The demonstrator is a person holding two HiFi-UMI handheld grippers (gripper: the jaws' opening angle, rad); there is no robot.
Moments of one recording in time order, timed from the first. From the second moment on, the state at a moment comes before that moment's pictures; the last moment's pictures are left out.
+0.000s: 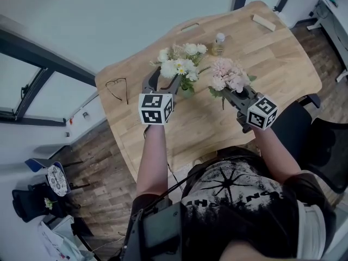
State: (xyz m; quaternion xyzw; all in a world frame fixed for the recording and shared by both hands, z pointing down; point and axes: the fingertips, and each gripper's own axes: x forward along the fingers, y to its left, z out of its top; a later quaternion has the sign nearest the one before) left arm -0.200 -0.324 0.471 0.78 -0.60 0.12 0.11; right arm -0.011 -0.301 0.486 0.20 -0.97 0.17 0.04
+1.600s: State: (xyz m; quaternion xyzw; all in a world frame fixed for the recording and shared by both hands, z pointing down) left arm -0.209 -0.312 0.444 0.77 -0.63 0.08 0.08; right arm -0.025 -0.295 0.476 0.19 -0.97 0.16 0.03
